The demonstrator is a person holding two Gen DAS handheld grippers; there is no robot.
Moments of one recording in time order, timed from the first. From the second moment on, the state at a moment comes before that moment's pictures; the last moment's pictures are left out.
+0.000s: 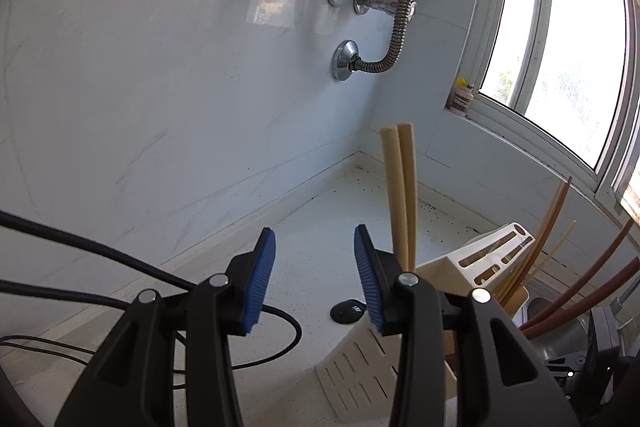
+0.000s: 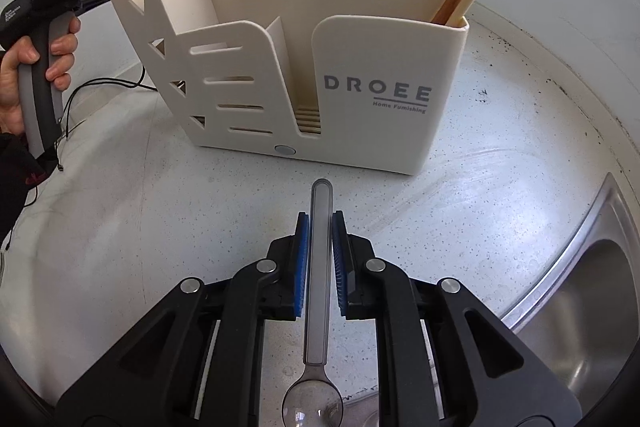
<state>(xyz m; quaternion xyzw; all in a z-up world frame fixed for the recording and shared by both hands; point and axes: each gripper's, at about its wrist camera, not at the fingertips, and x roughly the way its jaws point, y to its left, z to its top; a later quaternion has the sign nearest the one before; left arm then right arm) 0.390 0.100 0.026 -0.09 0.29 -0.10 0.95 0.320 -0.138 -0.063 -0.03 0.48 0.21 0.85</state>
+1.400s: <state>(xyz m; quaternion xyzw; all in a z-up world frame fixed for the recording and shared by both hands) 0.569 0.056 -0.040 0.04 0.48 -0.20 0.85 0.332 -0.269 0.044 0.10 0.32 0.24 0.91</state>
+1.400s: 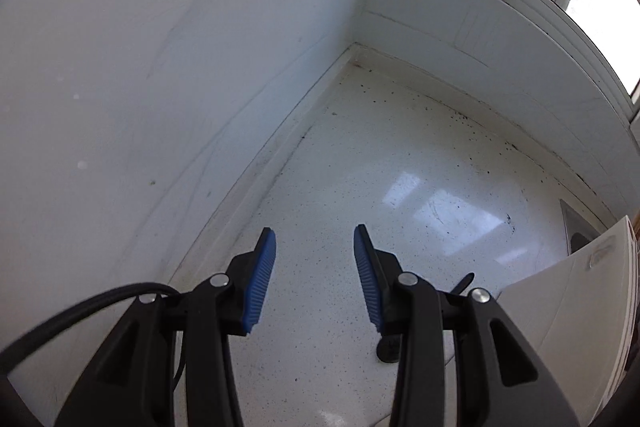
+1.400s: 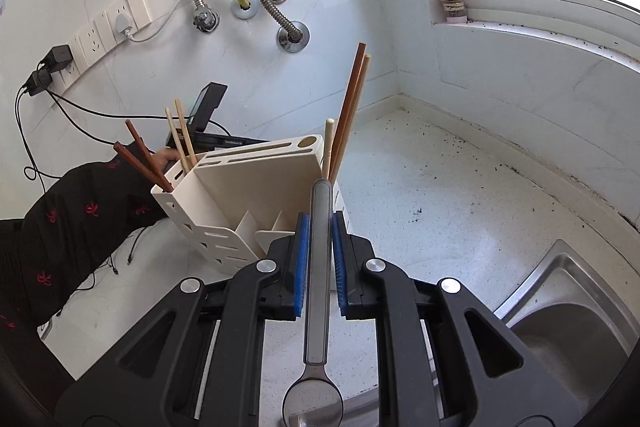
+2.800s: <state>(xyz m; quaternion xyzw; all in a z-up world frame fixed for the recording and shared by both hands) 0.527 -0.071 -0.114 0.41 0.51 -0.50 0.56 0.402 -0.296 0.001 0.12 0.37 0.15 0.91</state>
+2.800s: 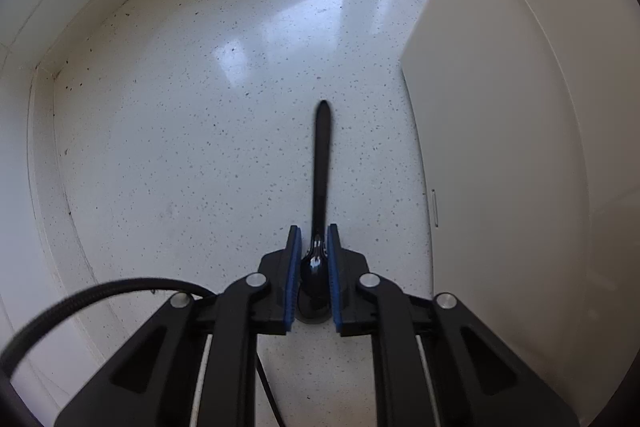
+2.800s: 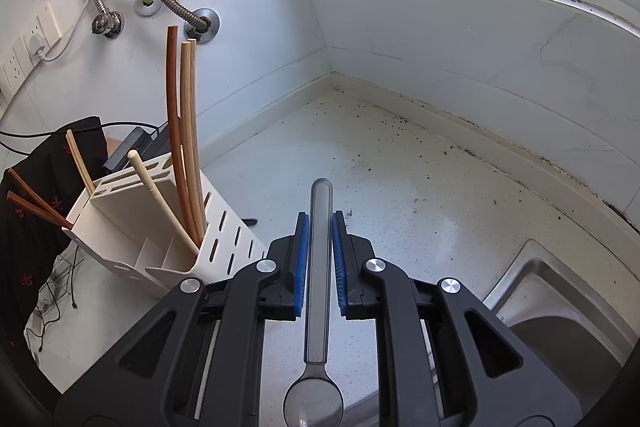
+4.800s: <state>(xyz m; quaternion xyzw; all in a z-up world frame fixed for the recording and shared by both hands) 0.301 0.111 0.043 -0.02 0.21 -0.24 0.95 0.286 -0.224 0.098 0.13 0.18 0.24 0.95</state>
